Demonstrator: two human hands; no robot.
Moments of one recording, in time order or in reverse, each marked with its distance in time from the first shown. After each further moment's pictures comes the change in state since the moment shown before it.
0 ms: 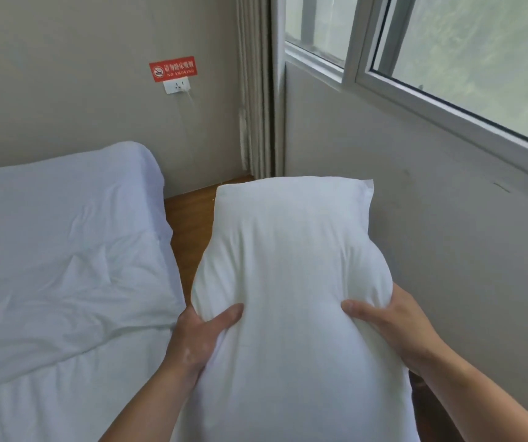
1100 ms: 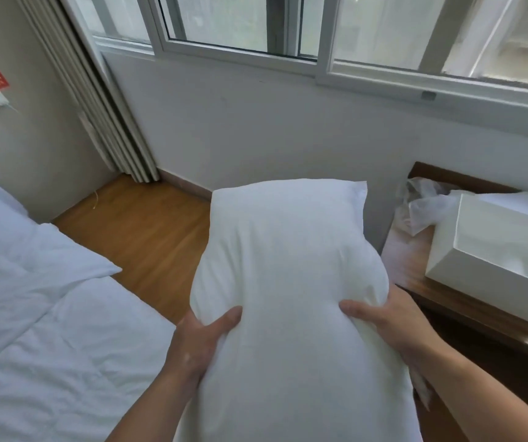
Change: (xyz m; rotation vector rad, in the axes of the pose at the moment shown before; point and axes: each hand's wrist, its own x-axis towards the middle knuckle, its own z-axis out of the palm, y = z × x) left_hand -0.363 -0.198 -0.131 0.303 -0.541 0.093; right_hand -0.579 0.188 0.061 0.146 0.548 0.144
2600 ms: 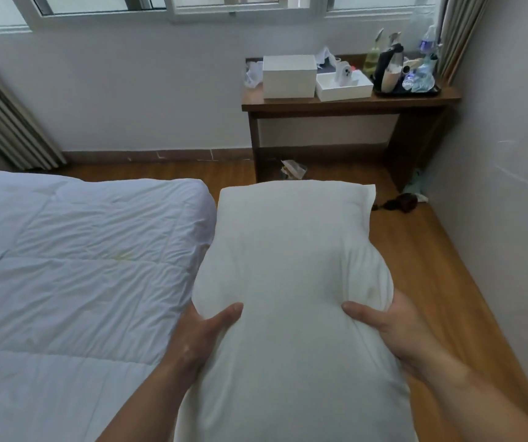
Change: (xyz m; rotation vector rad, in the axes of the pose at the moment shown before) left_hand -0.651 -0.444 -0.382 0.179 -0.555 0.177; right_hand -0.959 0.354 0.264 0.382 0.495 0.103
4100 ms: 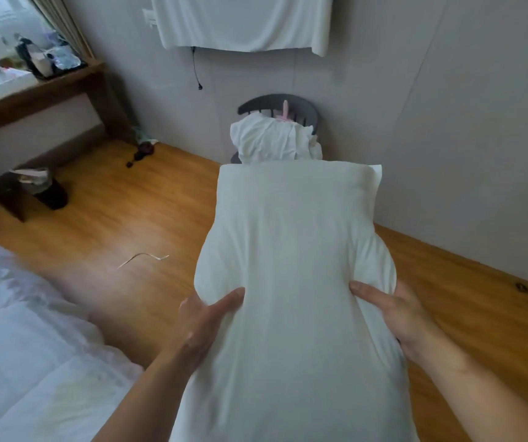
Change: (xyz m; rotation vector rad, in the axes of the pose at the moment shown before) left_hand -0.626 -0.267 -0.178 0.497 -0.933 0.100; right_hand -0.919 0.378 0.166 0.467 1.001 -0.061
